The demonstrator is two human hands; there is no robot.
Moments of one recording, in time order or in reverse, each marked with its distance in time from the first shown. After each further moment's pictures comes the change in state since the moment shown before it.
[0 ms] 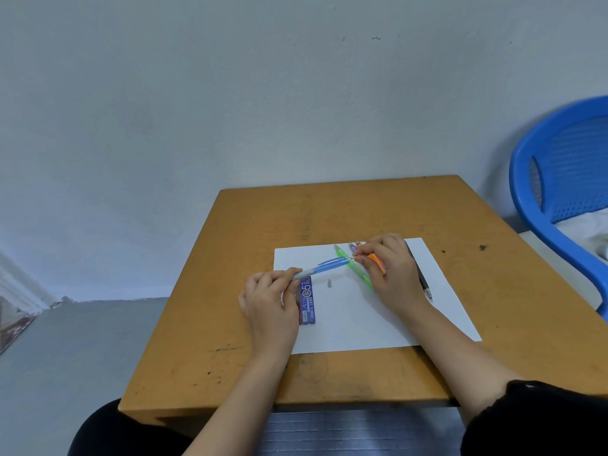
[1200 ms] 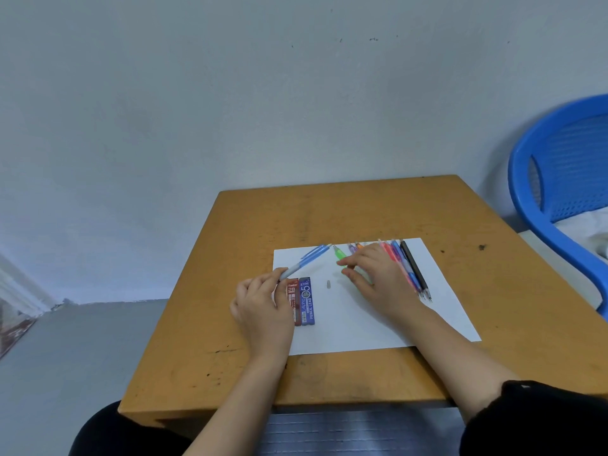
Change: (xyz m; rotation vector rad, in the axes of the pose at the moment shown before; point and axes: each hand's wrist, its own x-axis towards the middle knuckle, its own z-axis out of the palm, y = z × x) left_hand 0.001 -0.004 0.000 0.063 0.040 -0.126; right_hand -0.004 -0.007 0.000 0.013 -0.309 0.050
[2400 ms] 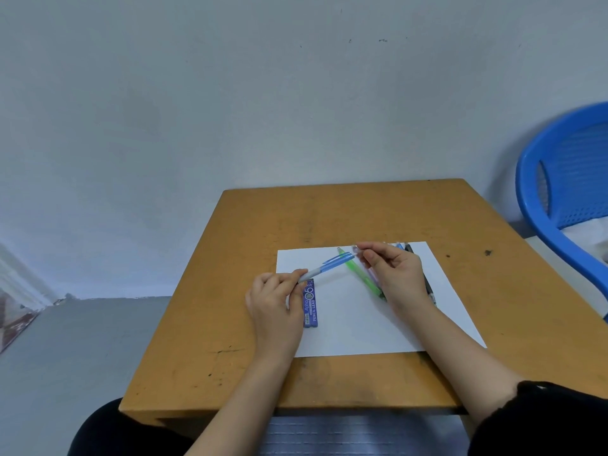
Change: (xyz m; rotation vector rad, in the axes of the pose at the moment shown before) left_hand 0.001 -0.001 0.004 -0.125 -0.015 0.240; right_hand 0.010 -0.016 -0.009 0.751 0.215 0.602
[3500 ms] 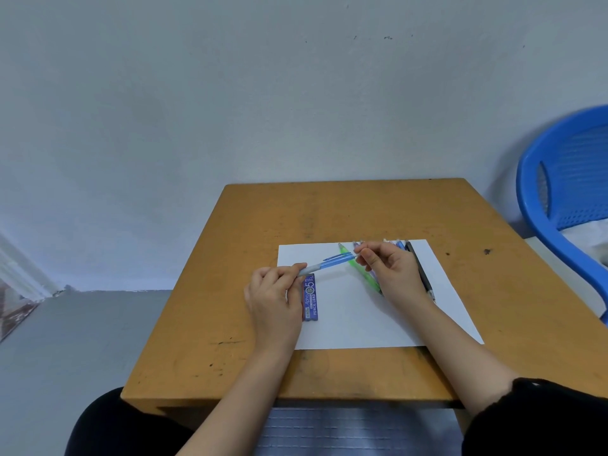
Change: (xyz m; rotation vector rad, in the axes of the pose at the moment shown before) left_hand 0.000 0.003 -0.004 0.010 0.023 0.016; right_hand -0.004 -0.004 -0.002 -0.207 -0.121 -0.080
